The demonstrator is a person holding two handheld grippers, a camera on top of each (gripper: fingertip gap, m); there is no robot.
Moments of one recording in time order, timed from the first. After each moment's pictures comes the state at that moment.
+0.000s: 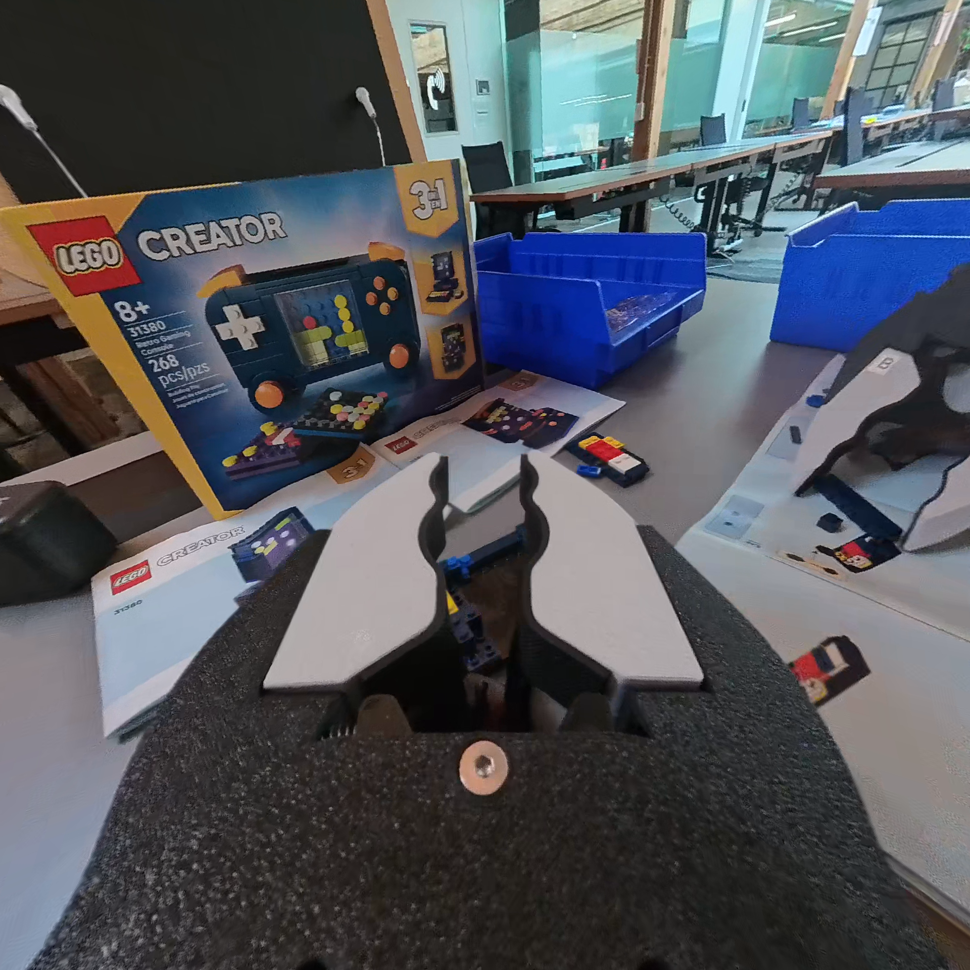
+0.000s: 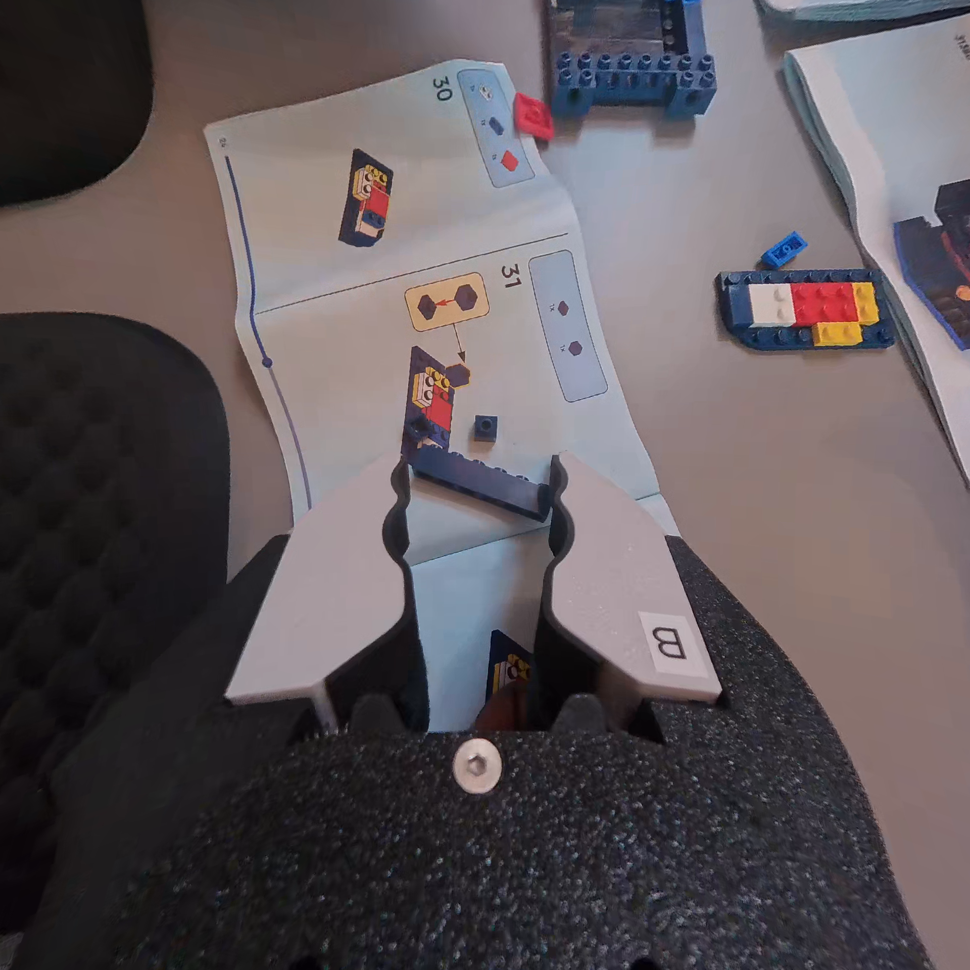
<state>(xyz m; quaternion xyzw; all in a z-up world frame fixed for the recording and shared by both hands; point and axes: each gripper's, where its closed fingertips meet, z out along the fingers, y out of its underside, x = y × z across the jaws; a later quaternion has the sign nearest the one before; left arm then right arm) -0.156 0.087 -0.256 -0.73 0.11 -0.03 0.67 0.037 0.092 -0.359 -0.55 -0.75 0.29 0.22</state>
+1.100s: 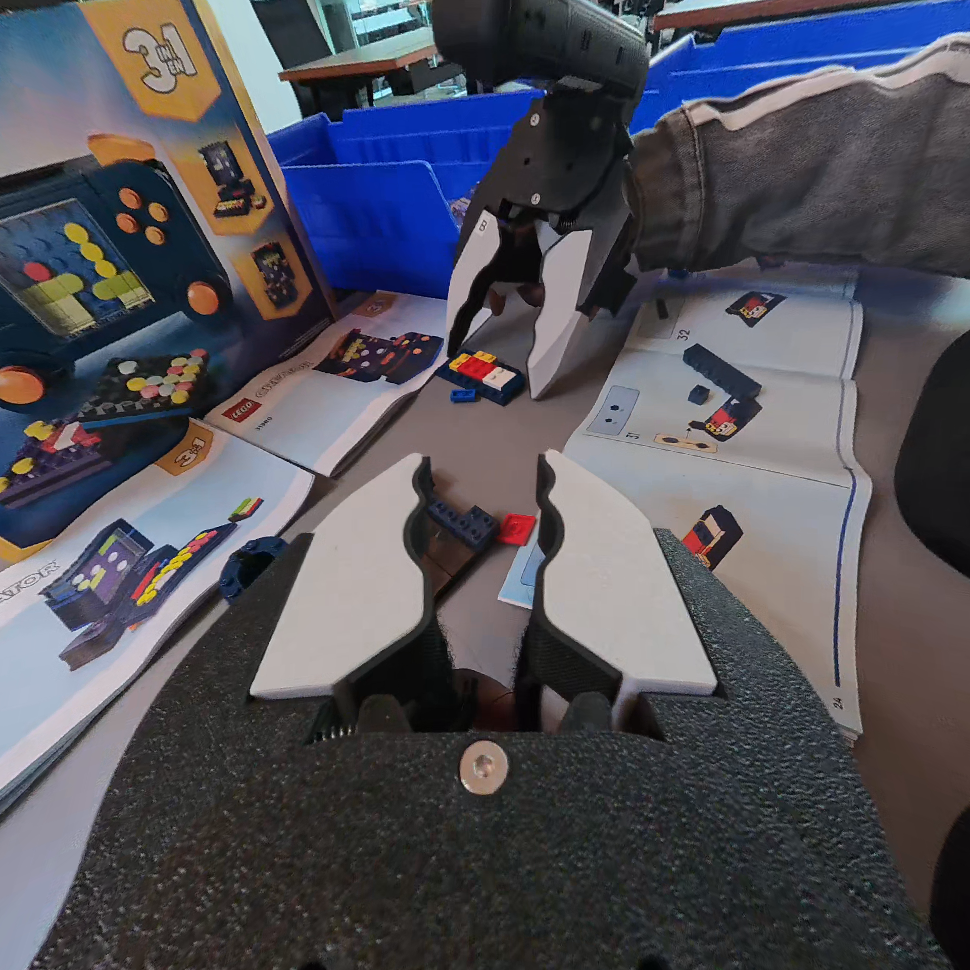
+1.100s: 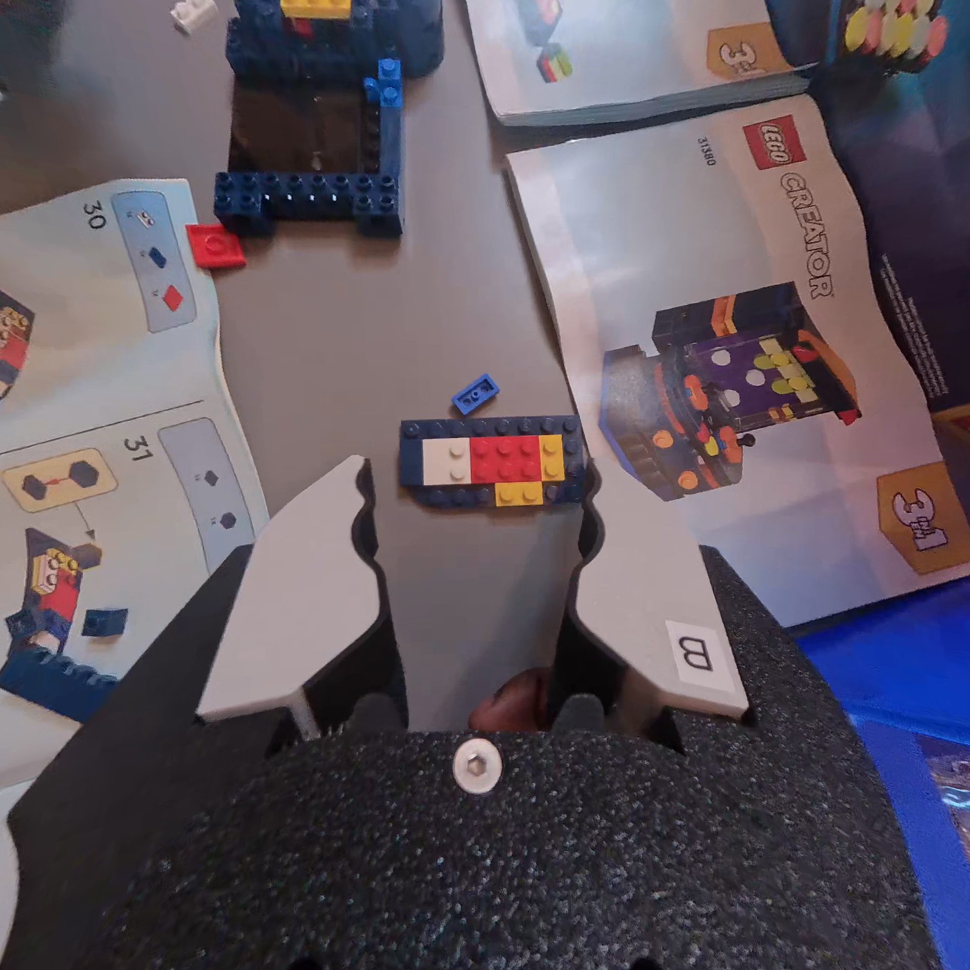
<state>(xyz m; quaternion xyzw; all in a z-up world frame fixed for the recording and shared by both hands) -0.108 0.077 -0.297 -0.77 0.24 -0.09 0.58 -0.058 0.188 -0.361 -0.55 -0.75 0.28 0.22</state>
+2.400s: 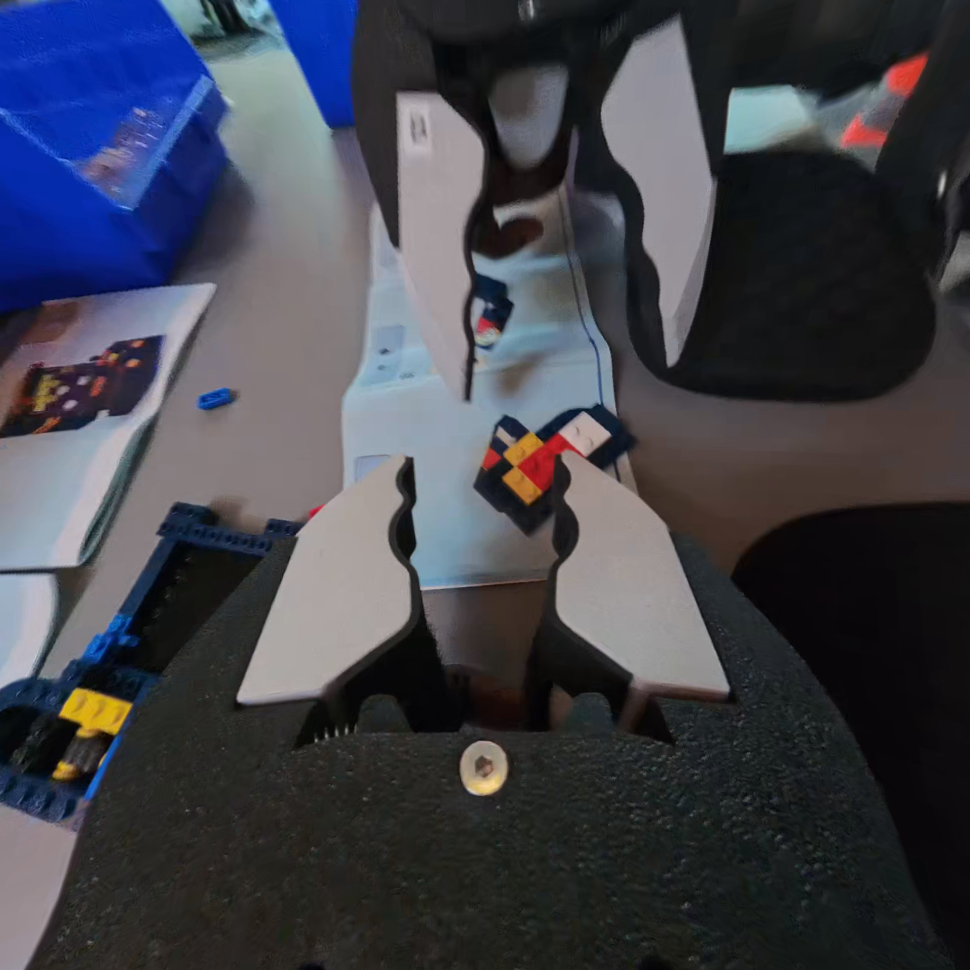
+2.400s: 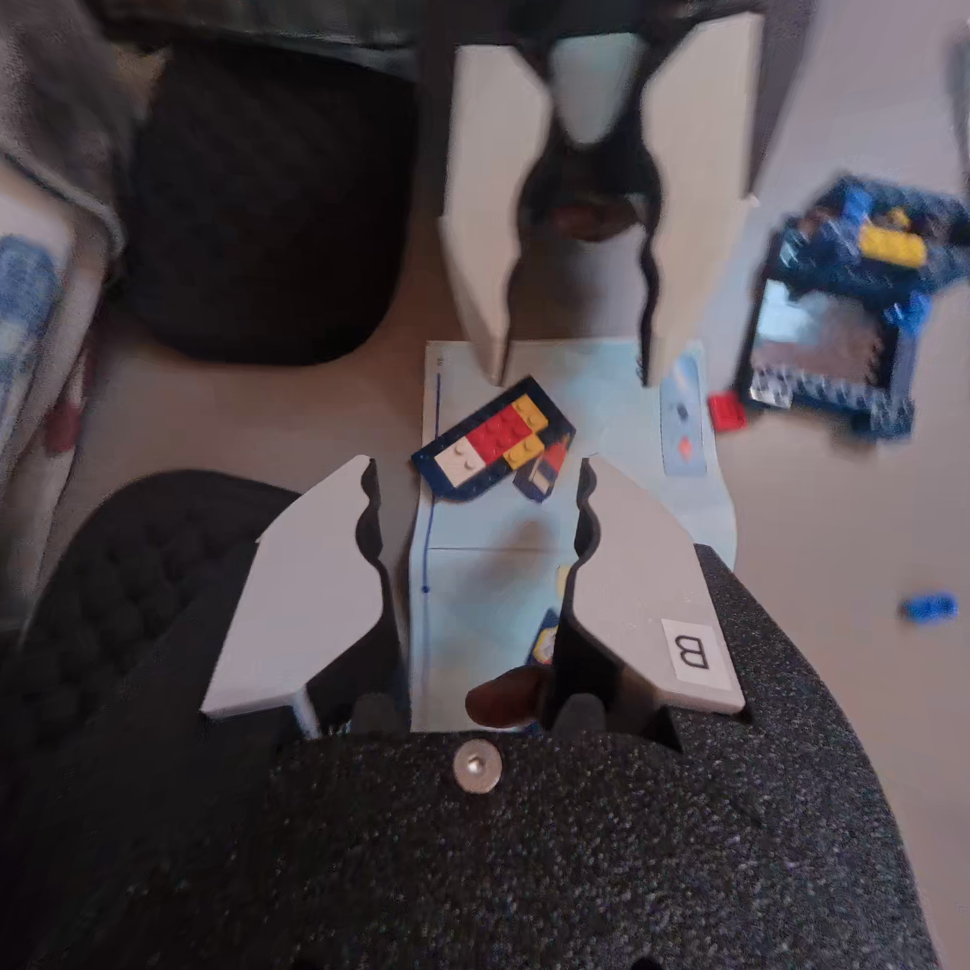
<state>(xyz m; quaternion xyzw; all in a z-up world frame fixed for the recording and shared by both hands) -0.052 0.017 -0.325 -0.73 0.46 -0.20 0.46 -0.020 0.002 -0.326 -0.43 -0.82 0.33 0.16</state>
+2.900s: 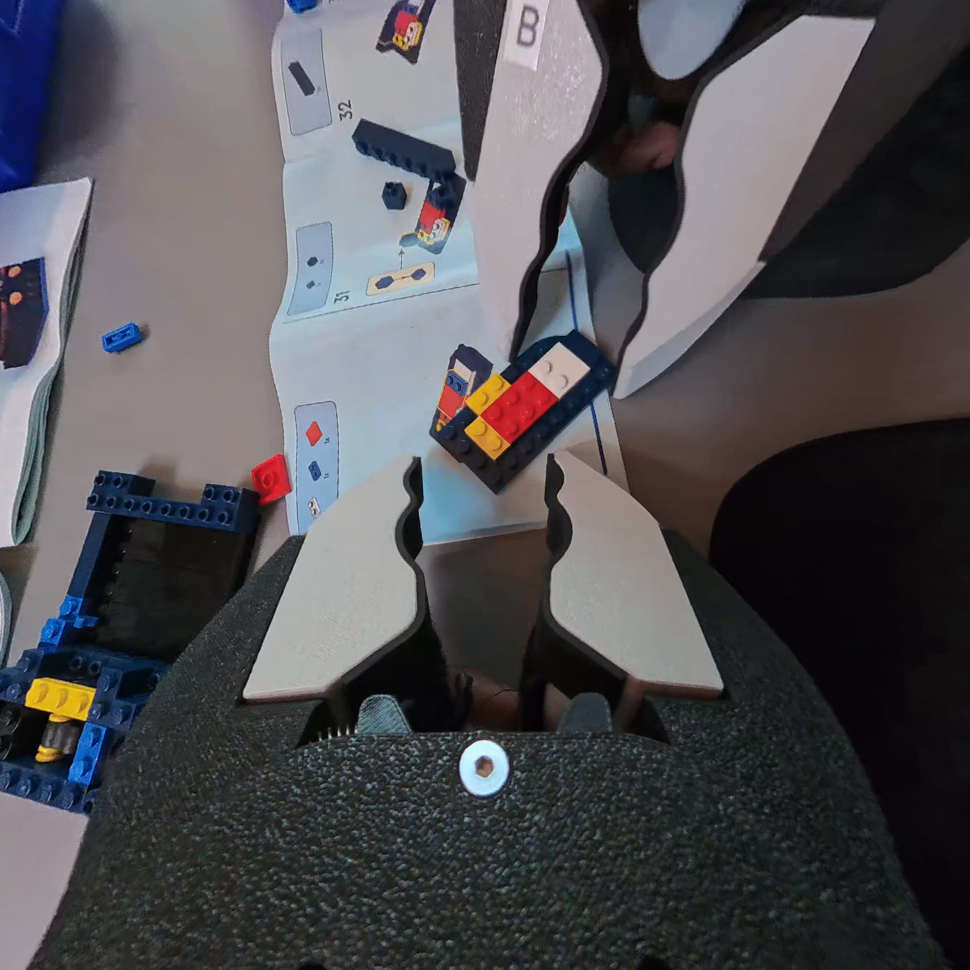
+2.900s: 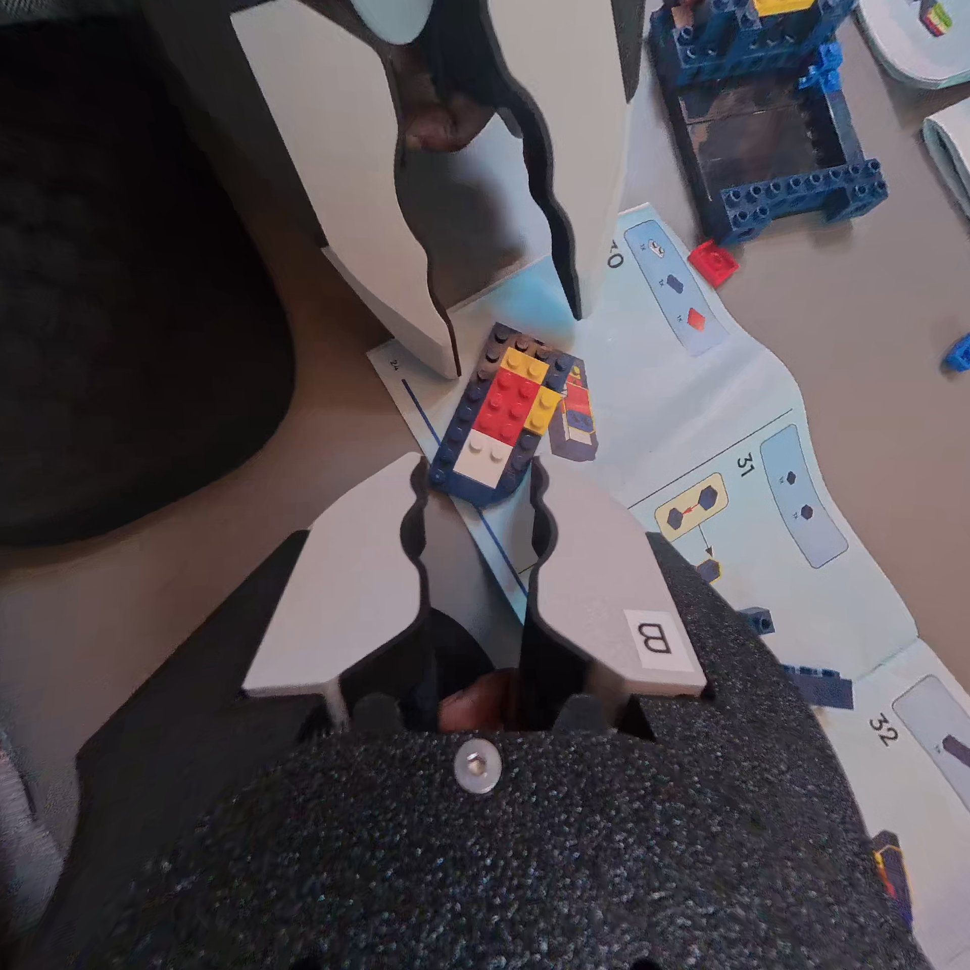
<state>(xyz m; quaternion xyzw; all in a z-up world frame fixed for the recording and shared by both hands) -0.055 0.003 -0.353 -0.77 0.51 -0.15 0.37 -0.022 -0.009 -0.357 -0.64 -0.70 0.21 0.24</state>
